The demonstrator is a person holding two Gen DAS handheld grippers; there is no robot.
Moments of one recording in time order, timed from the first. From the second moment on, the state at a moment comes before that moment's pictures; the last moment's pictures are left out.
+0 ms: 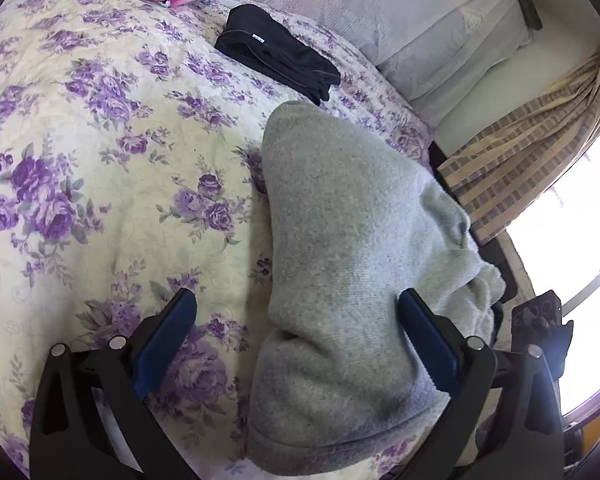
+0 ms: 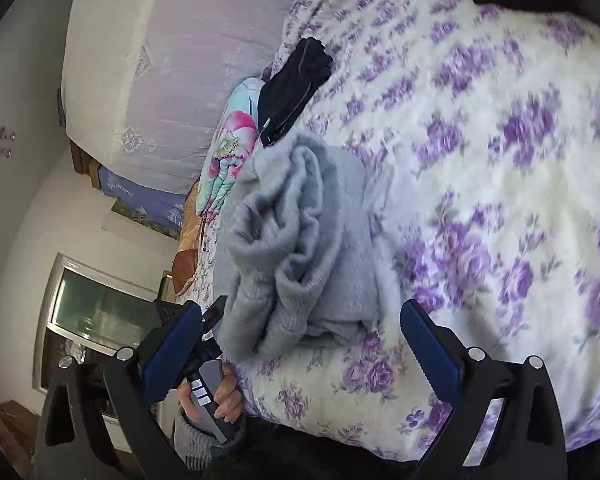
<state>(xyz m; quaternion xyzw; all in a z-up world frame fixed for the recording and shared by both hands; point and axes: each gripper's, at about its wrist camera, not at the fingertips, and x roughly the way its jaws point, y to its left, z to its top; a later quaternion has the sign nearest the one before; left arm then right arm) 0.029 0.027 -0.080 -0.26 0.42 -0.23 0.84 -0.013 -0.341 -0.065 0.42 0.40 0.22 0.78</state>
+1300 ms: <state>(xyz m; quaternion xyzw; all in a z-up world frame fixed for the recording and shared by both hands) 0.050 0.016 -0.084 -0.27 0.45 -0.26 0.81 0.037 -0.289 -0.084 0.37 0.42 0.23 0.80</state>
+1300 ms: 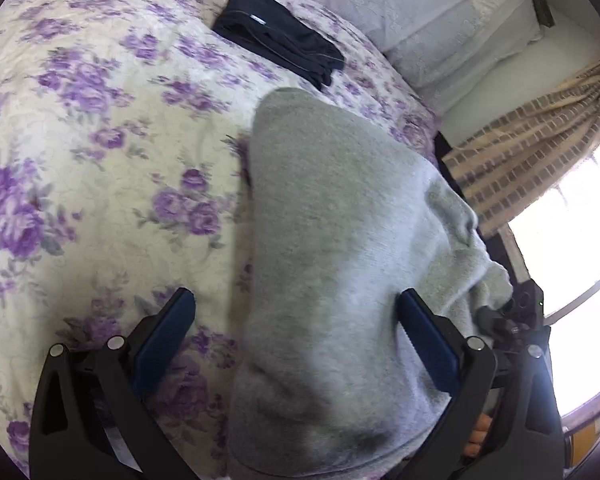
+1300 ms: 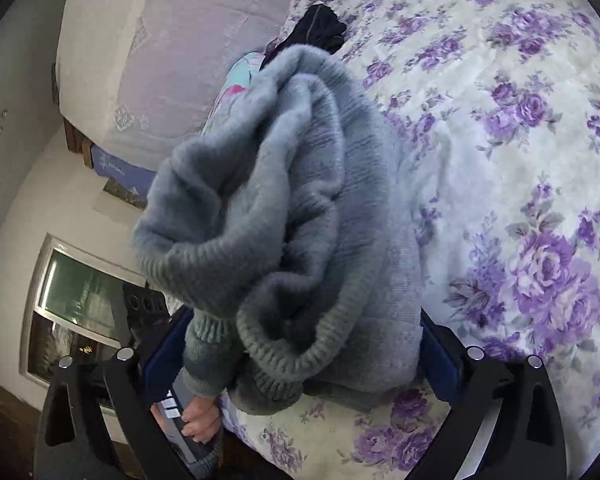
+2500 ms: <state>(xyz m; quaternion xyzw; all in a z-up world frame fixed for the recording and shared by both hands) 0.168 0.009 0.059 -0.25 0.36 -0.37 0.82 0.129 -0.314 0.040 0.32 0.29 0.33 0.84</state>
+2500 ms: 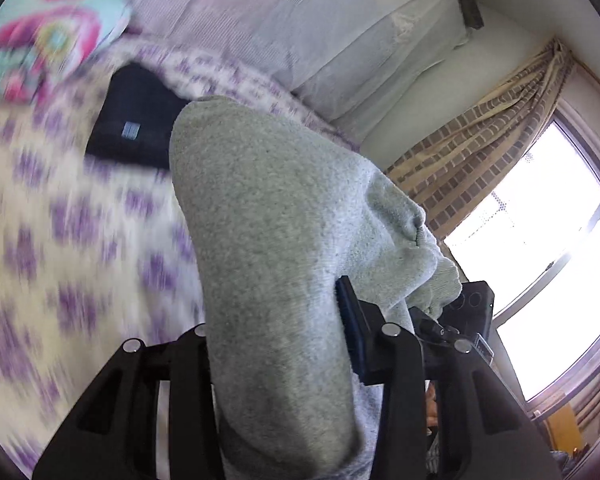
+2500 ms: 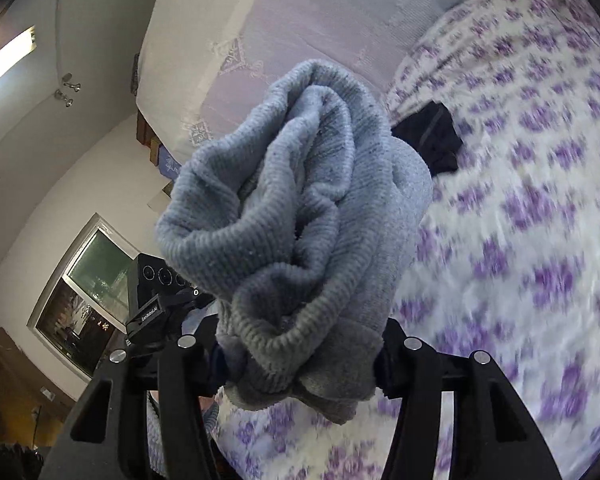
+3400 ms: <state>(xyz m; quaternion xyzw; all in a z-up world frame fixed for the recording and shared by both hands) 0.553 0.038 -0.073 -0.30 0.43 -0.27 0.81 0.511 -0.297 -0.071 0.37 0.34 0.28 0.82</state>
